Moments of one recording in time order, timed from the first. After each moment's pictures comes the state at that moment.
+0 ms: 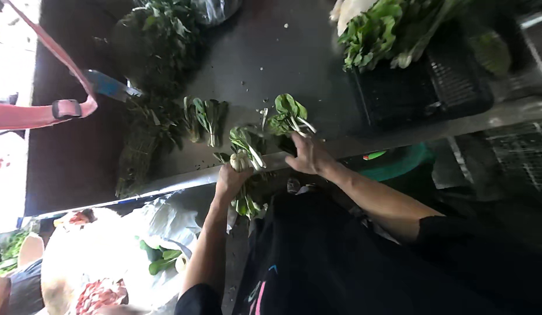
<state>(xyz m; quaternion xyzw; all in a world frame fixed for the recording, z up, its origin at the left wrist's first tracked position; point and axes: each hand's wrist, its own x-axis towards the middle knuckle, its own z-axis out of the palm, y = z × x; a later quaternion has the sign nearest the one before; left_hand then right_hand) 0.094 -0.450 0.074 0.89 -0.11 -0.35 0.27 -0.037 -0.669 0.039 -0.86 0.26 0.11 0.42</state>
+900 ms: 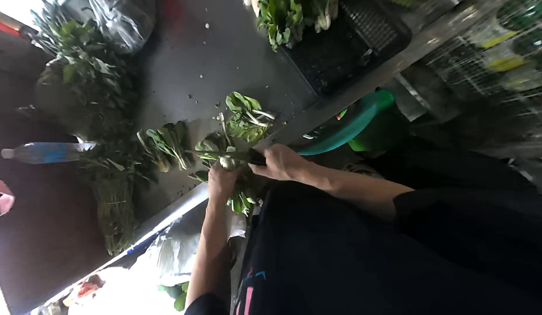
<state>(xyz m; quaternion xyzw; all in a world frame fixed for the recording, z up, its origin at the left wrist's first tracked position) 0.078 -0.512 0.074 0.89 -0.20 -0.36 0.18 -0.076 -0.646 0.051 -0.85 0.24 0.05 0.48</state>
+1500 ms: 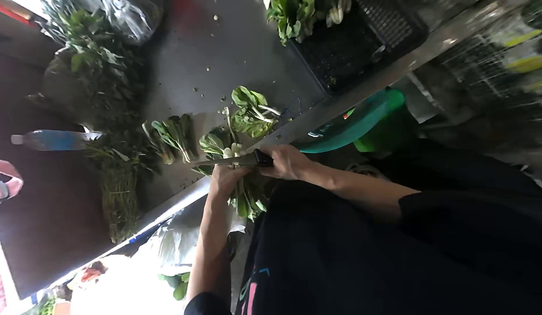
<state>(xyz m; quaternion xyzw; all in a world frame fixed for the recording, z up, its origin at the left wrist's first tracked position) 0.076 -0.499 0.082 0.82 -0.17 -0.45 0.31 -0.084 -0.639 0.029 -0.86 0.19 0.00 0.48</state>
